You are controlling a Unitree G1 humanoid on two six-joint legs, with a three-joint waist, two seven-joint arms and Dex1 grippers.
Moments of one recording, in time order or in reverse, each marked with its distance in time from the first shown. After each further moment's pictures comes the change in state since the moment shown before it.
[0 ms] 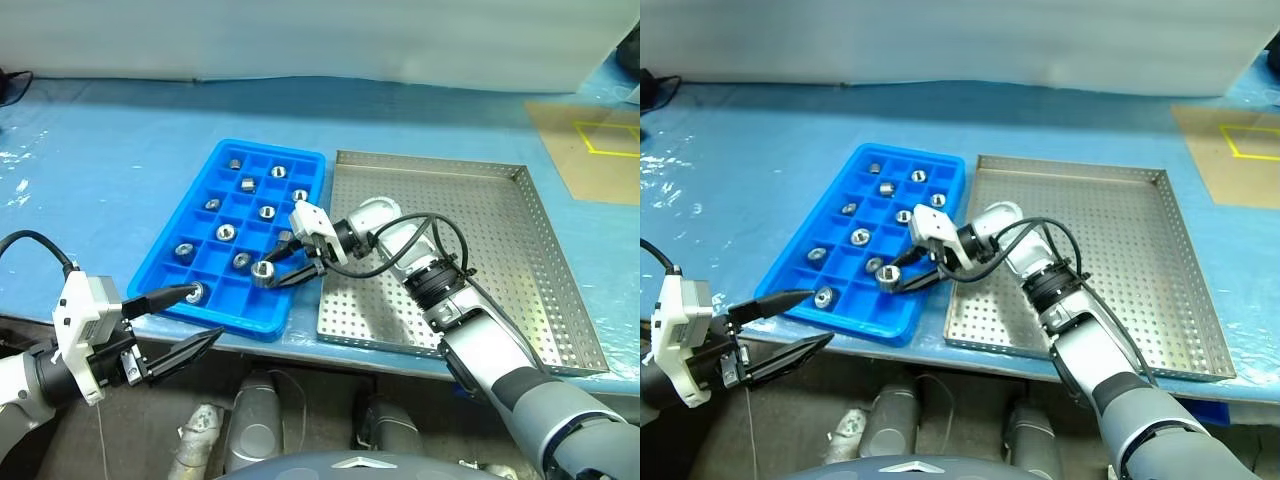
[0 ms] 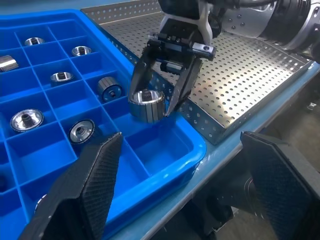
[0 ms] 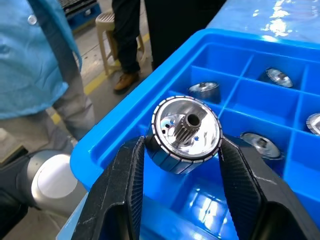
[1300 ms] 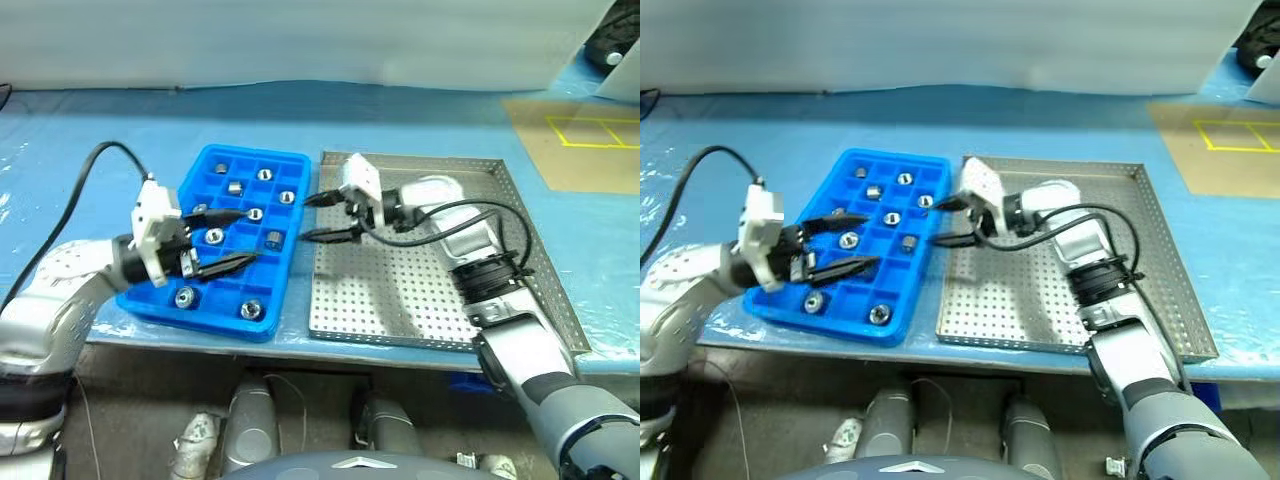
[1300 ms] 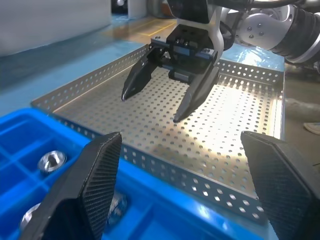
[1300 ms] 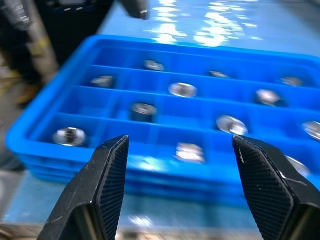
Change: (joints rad) left arm -0.864 -0.011 -0.579 0.650 0.251 -0.201 -0.223; right arm 0.051 -0.227 -0.256 -0.266 0.031 0.219 -0.265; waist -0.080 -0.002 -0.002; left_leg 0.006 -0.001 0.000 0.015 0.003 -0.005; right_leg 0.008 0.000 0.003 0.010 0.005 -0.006
